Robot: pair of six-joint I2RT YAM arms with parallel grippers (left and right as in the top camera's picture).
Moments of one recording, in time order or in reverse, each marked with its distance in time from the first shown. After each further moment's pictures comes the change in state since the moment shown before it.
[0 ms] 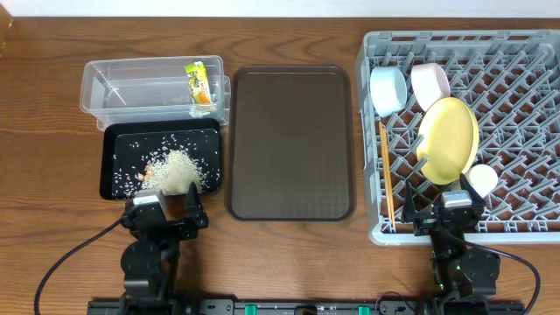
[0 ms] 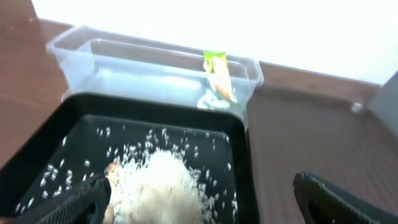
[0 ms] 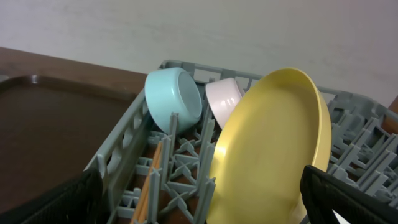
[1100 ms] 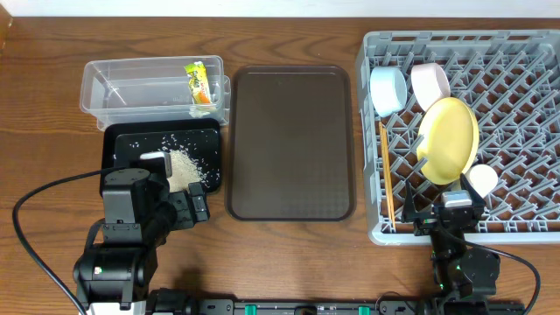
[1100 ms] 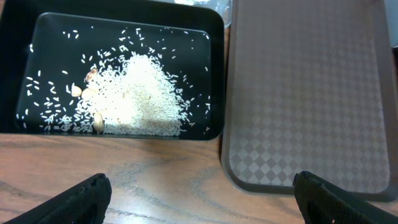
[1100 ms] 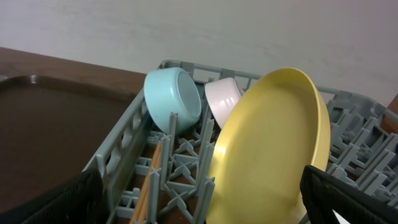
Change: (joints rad) left arm 0.000 0.712 0.669 -0.624 0.153 -0.001; right arm 0.000 0.000 0.000 0.000 0.003 0.000
